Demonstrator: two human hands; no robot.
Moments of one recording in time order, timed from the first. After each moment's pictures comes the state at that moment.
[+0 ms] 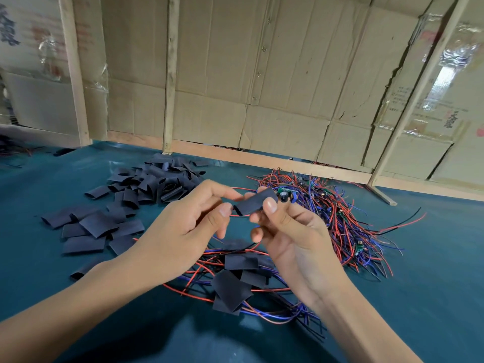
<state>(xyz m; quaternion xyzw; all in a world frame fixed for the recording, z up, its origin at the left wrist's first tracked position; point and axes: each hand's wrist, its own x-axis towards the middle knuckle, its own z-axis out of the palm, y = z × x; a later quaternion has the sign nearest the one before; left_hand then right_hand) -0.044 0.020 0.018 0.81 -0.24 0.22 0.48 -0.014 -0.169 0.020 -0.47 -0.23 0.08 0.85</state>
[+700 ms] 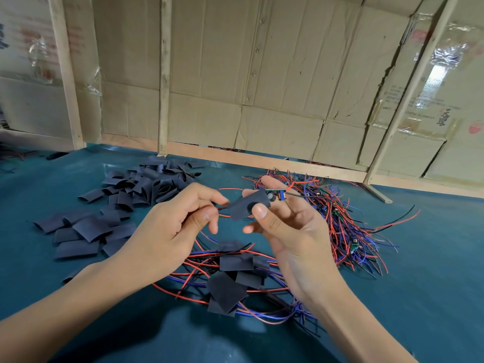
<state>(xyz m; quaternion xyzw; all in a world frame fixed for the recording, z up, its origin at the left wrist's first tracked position) -0.038 0.029 0.010 0.82 -0.24 0.27 0.44 -0.006 -0.172 0.014 -0.52 -0.28 -0.04 0.80</state>
